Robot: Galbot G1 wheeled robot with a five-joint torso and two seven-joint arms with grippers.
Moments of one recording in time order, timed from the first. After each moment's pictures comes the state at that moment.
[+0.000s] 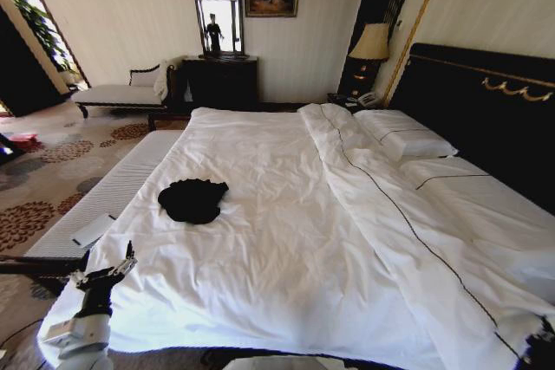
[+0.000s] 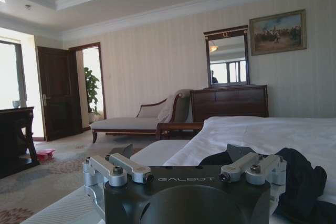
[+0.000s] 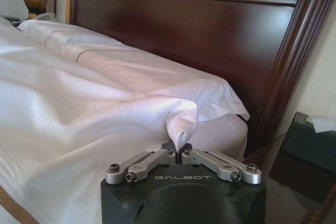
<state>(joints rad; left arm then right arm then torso) 1.86 -1.30 -0.93 -2.12 -0.40 -0.21 -0.16 -1.90 1.30 1.27 1.74 0.56 0.04 0.15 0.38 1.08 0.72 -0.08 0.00</state>
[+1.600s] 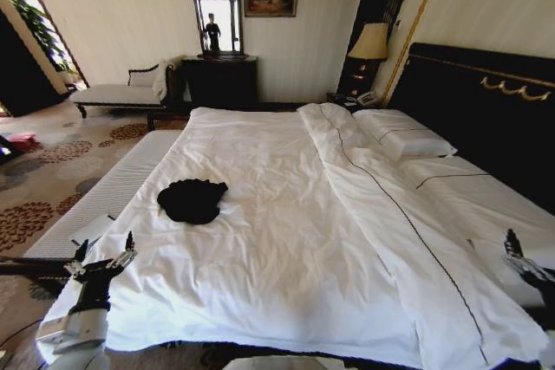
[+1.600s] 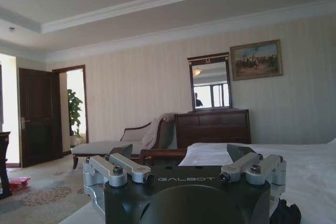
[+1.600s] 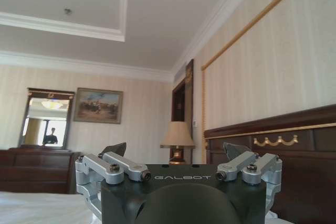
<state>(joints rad) 1.91 -1.27 -0.94 -2.27 -0.41 -0.20 -0.16 -1.89 1.24 1.27 2.14 0.72 0.32 -0.15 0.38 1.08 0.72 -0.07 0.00</state>
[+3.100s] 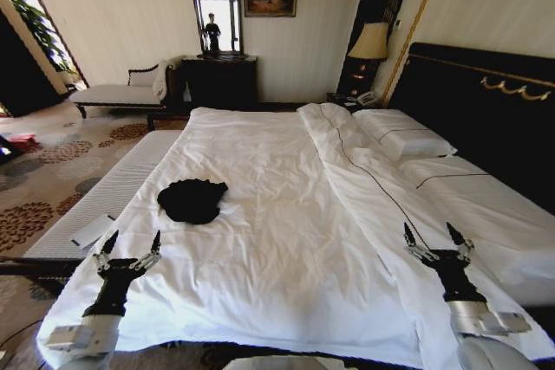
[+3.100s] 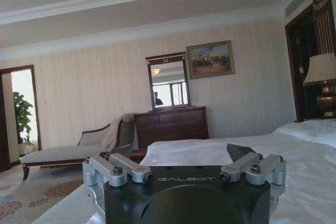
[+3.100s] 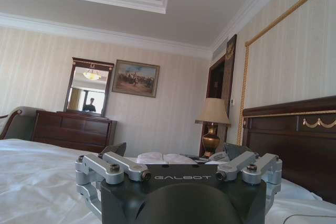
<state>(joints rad) 1.99 -1.24 -0.90 -2.31 -0.38 -0.25 -0.06 -1.84 1.23 1.03 2.09 0.48 0.34 -0.12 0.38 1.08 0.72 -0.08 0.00</state>
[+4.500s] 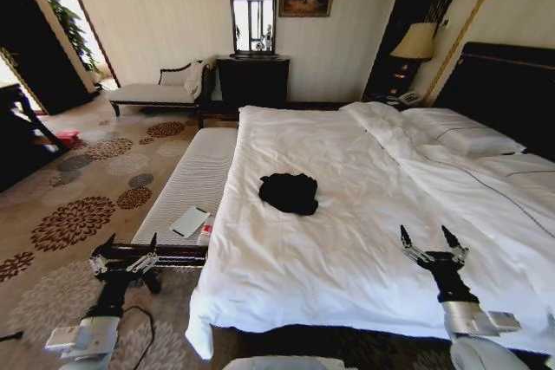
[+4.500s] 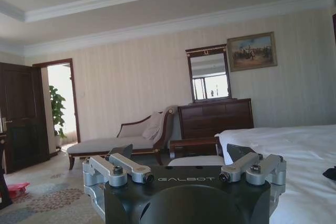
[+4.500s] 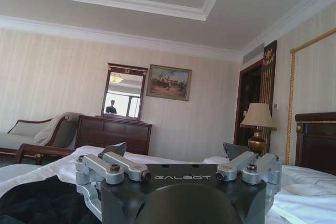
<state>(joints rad) 1.98 -1.25 -0.90 -2.28 -0.36 -0.25 -0.07 -1.83 1.24 1.00 2.07 0.47 0.36 -0.12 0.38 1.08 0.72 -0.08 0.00</state>
